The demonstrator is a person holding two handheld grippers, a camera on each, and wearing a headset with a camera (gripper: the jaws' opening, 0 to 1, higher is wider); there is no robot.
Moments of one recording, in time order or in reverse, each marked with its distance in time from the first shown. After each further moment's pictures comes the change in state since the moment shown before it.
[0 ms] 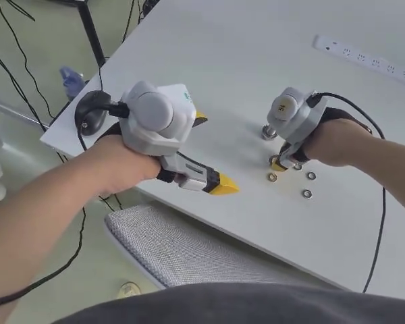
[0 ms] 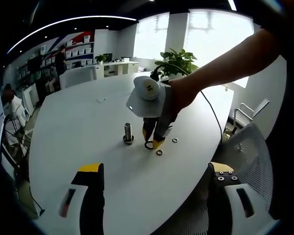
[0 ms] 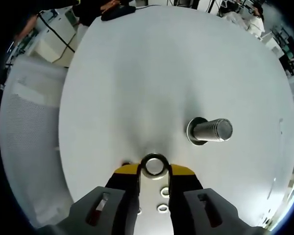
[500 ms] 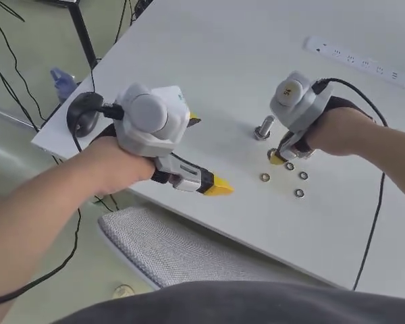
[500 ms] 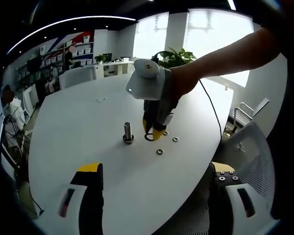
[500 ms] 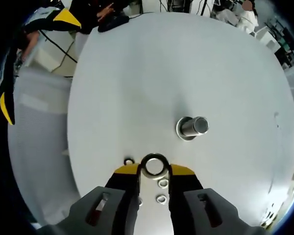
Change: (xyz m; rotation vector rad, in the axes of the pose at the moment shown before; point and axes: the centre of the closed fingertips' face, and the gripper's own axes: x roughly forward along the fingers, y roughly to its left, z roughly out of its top) left arm 0.002 0.000 -0.005 0.007 0.007 -0.001; right arm -0.026 -0.009 0.003 0.054 -0.024 0.020
